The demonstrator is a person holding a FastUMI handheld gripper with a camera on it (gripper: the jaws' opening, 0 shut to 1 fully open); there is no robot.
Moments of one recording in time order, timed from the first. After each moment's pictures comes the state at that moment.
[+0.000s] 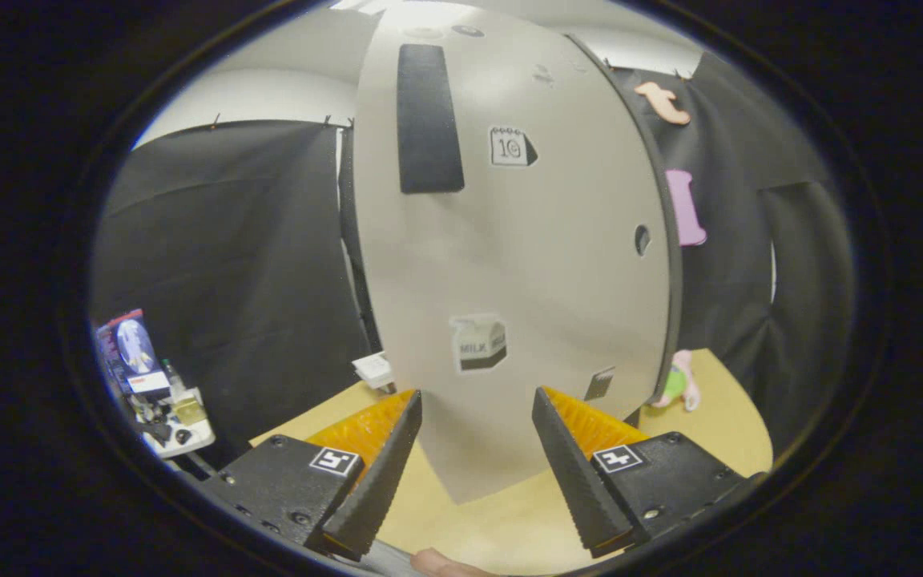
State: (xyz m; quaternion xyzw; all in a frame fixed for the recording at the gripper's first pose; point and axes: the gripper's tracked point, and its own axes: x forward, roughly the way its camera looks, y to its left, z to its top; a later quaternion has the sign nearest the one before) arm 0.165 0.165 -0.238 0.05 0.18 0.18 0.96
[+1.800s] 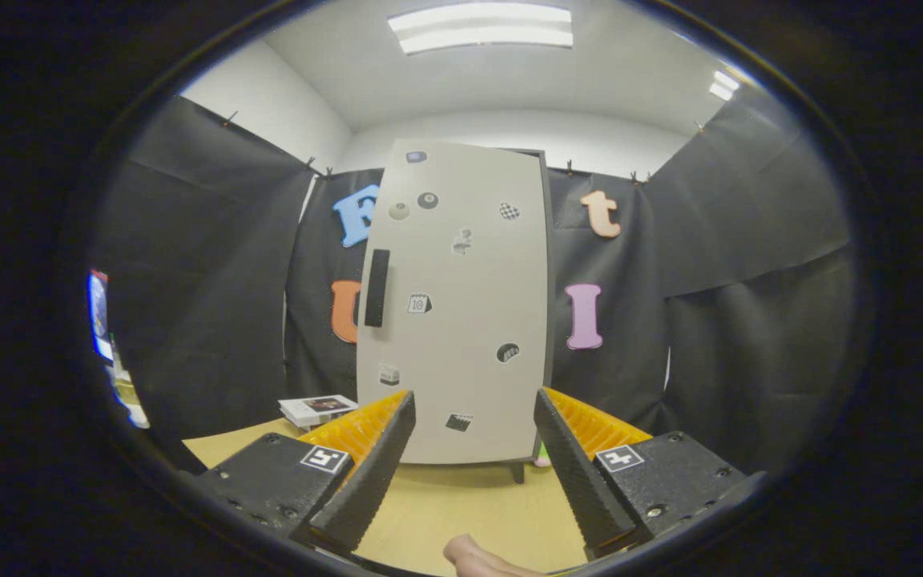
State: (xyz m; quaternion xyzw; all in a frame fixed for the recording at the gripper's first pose) arm -0.125 -0.061 -0.079 -0.04 -0.01 0.05 1.00
